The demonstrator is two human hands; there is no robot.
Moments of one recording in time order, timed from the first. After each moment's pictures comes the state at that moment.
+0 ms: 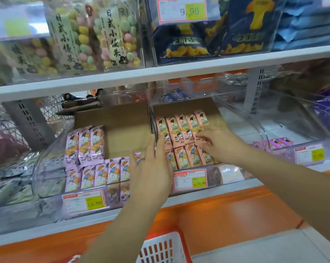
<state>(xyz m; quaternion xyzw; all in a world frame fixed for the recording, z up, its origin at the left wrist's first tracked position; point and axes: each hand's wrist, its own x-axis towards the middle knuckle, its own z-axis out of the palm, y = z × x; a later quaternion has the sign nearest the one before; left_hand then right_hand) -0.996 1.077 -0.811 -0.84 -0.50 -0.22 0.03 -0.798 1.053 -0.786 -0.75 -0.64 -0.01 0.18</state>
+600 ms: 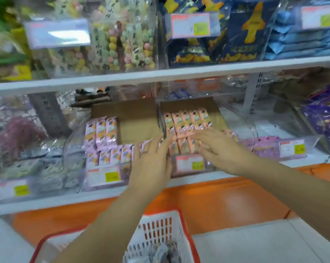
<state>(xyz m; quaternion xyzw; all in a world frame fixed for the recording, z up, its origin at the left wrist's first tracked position) -1.036 1.044 -0.798 -0.88 -0.42 -0.23 0.04 -0.841 0.984 -0.771 -0.65 -0.73 -0.01 0.20</state>
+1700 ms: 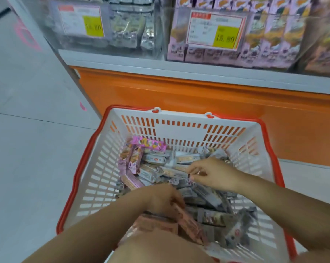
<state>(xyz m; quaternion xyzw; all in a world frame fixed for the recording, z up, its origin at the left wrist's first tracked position) -1.242 0.966 -1.051 -0.78 -0.34 0.24 -0.47 -1.048 0.970 -1.024 -0.55 -0.71 0.44 -0.04</state>
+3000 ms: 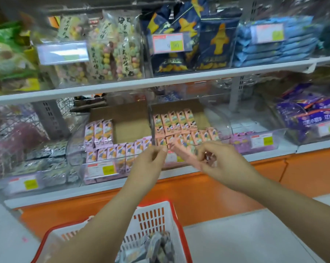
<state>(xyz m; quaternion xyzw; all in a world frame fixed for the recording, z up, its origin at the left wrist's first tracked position) -1.035 0.979 -0.772 -0.75 -0.45 -0.32 -0.36 -0.859 0.884 -0.764 -0.64 -0.67 0.07 0.37</state>
